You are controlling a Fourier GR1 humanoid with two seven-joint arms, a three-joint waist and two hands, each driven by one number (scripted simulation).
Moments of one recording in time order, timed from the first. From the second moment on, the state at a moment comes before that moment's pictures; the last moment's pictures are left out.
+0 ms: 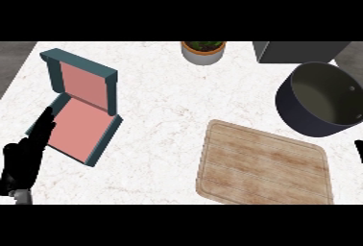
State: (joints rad) left arm 0.04 0.29 0.12 -1.55 -0.10 0.03 0.12; right arm 0.00 -0.62 -0.27 -2.03 0.42 0.15 0.09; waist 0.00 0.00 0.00
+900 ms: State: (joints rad) left arm 0.00 0.26 0.12 -1.54 -0.13 0.02 0.12; right arm -0.57 -0.66 -0.22 -1.08 0.59 0.03 -0.26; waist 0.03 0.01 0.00
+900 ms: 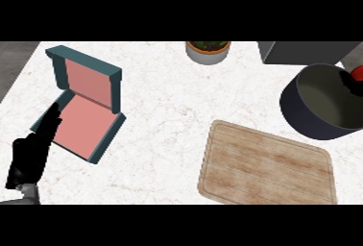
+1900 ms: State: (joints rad) left arm 0.00 0.25 0.13 -1.57 -0.13 -0.01 0.15; right arm -0.92 -0.61 -0.32 -0.33 0.60 -0.04 -0.59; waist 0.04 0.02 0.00
